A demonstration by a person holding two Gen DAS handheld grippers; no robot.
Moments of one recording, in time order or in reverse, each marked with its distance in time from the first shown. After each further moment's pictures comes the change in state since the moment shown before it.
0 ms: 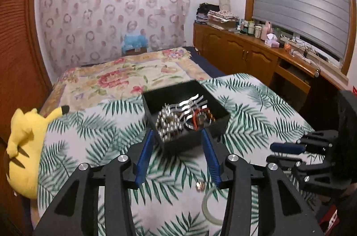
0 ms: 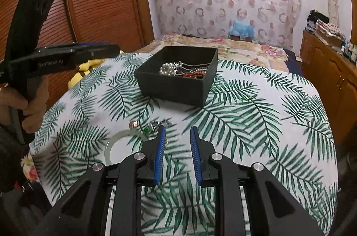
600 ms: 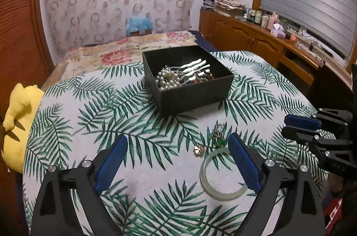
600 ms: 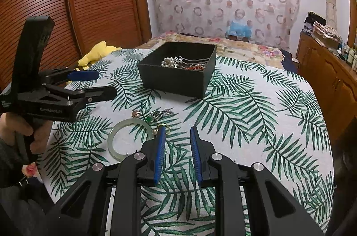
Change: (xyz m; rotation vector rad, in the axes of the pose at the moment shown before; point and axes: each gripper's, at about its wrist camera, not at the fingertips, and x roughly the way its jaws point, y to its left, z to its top) left arm 0.013 -0.005 -0.048 -0.048 0.088 0.016; right arm -0.010 0.004 -0.013 0.000 0.011 -0.024
